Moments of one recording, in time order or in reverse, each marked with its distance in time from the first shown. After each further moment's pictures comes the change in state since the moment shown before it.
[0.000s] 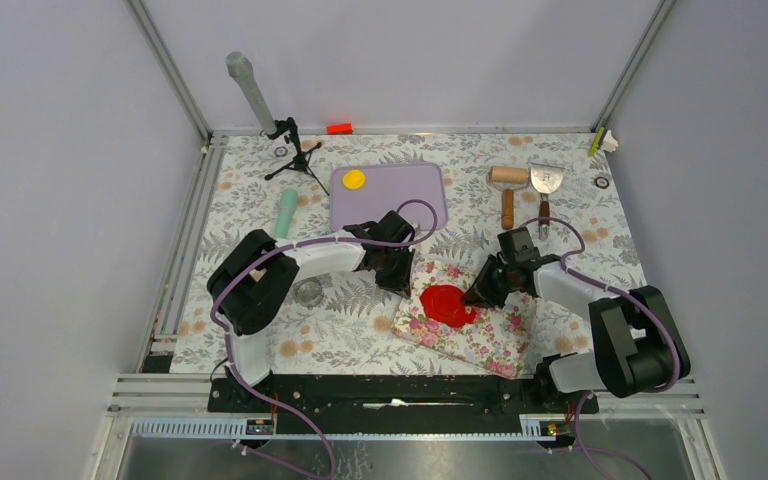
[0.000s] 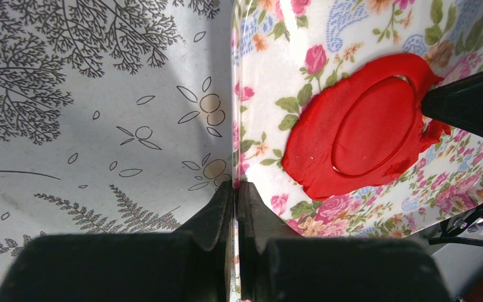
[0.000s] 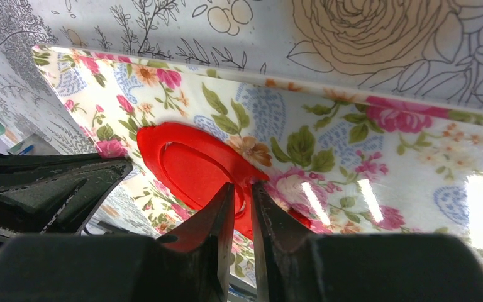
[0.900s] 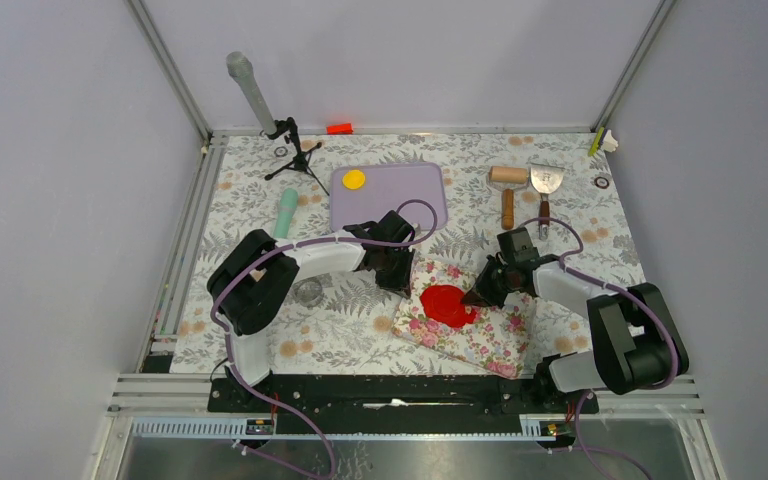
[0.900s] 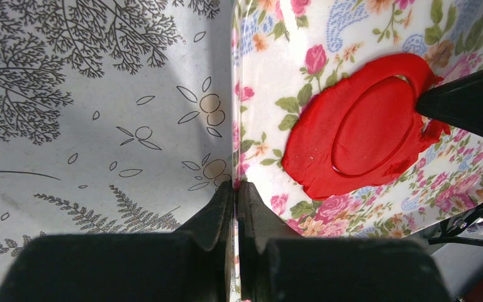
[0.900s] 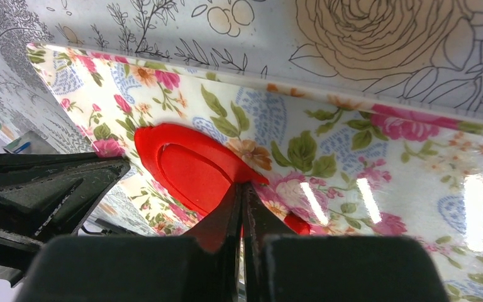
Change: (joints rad) left arm 0.000 0.001 0.000 0.000 0.001 0.000; right arm 0.000 0.022 0.000 0.014 -0.010 -0.013
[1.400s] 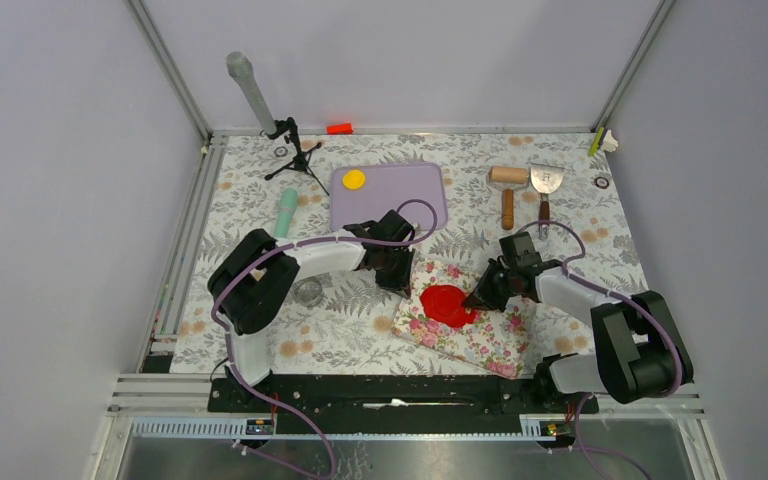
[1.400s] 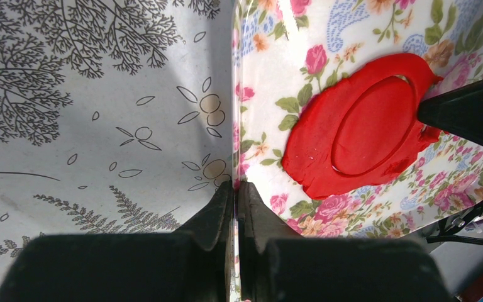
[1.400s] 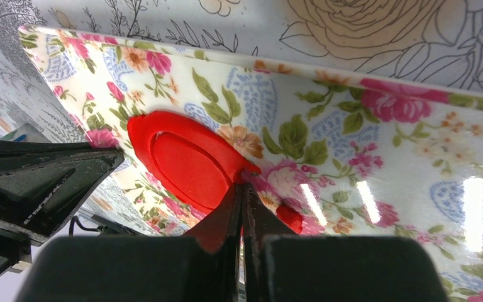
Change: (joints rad) left arm 0.003 0.005 0.005 -0.005 0.008 0.000; right arm 0.000 -0.042 -0.037 0.006 -0.005 -0.008
